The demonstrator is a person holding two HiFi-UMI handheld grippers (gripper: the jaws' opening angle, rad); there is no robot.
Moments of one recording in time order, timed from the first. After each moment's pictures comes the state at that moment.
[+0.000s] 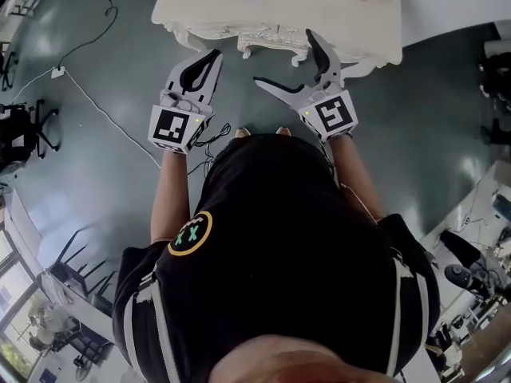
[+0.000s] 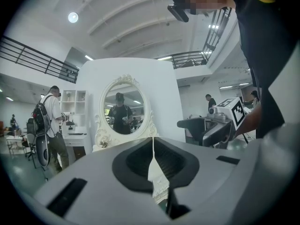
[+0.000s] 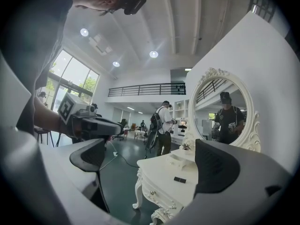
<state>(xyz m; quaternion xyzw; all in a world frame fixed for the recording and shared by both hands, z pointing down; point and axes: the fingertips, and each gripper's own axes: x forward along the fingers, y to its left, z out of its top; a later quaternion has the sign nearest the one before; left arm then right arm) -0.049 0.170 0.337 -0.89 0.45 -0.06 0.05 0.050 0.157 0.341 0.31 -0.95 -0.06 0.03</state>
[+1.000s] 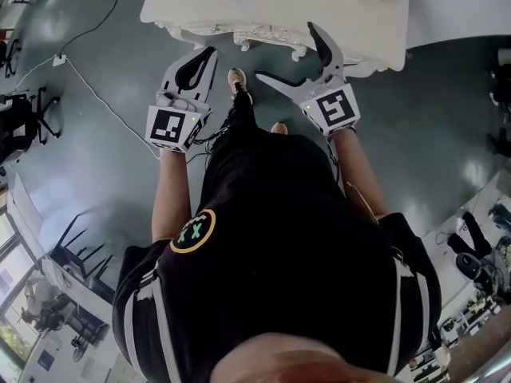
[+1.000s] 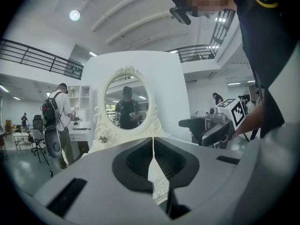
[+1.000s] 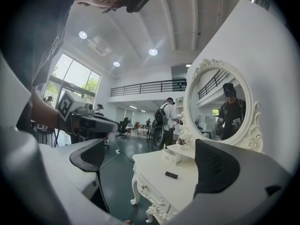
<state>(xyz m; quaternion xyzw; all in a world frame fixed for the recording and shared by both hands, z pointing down) -0.006 0.112 0.365 -0.87 0.48 -0.07 0.03 0.100 0.088 0.365 0.29 -0.96 -0.04 0.02</state>
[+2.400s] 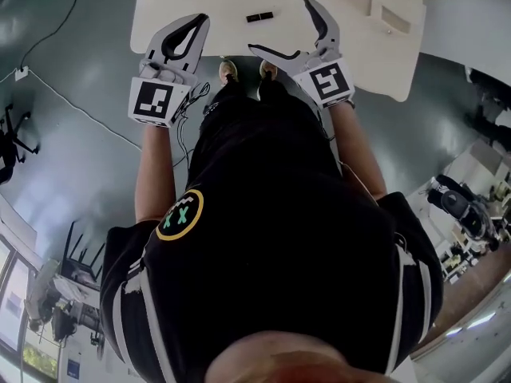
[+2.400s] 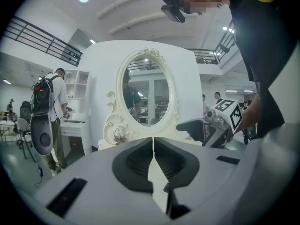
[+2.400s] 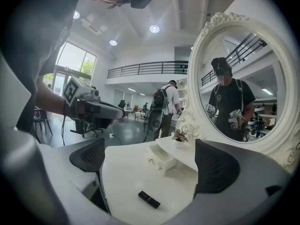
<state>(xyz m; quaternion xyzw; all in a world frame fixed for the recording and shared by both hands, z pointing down) -0.141 -0.167 0.399 -0.90 0.44 -0.07 -0.01 -0.037 -0.177 0.423 0.29 -0.94 -0.02 0.15</state>
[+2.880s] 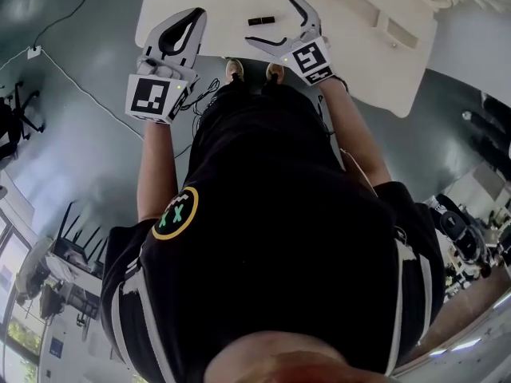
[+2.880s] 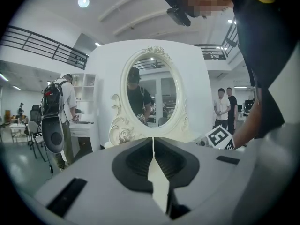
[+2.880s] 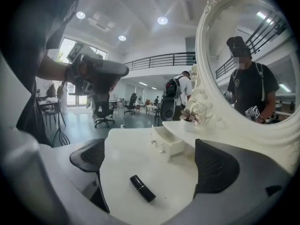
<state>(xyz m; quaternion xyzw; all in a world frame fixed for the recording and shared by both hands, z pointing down) -0.131 -0.183 0.384 -0.87 0.48 -0.08 -0.01 -0.040 -0.213 0.515 0.21 -0.96 -0.02 0.20</state>
